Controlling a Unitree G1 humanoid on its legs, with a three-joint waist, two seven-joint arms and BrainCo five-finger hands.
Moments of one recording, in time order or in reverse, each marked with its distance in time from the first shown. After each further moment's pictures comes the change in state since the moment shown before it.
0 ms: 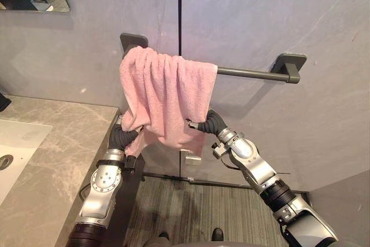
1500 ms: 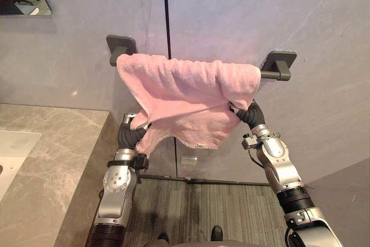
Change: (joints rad) left arm -0.007 -0.209 0.036 -0.017 -0.074 -0.016 -0.072; right arm 0.094 -0.003 -0.319 -0.002 0.000 -0.015 -0.022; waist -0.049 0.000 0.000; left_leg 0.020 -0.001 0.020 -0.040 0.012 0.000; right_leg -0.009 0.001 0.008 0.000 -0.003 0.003
